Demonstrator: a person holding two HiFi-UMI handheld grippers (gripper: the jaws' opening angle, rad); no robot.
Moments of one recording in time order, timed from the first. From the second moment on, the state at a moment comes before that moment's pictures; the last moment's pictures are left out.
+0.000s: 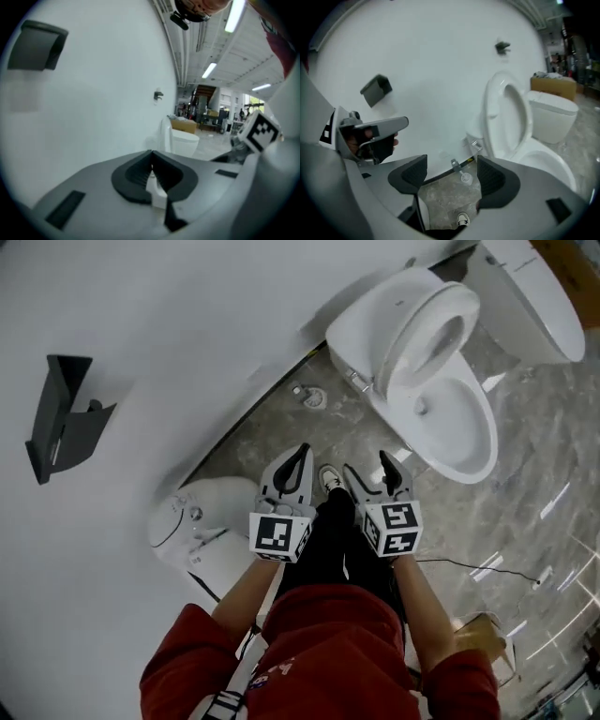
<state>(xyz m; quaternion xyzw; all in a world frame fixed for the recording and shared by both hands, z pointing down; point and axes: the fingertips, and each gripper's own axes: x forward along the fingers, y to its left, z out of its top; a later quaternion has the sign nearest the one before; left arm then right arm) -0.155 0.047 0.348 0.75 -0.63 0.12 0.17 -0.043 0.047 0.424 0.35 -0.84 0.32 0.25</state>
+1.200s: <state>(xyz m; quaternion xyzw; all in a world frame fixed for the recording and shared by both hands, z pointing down) 0.279 0.033 -0.059 0.94 -0.32 -0.05 -0.11 0.466 0.156 -0.091 0.85 -0.52 -0.10 -0.02</state>
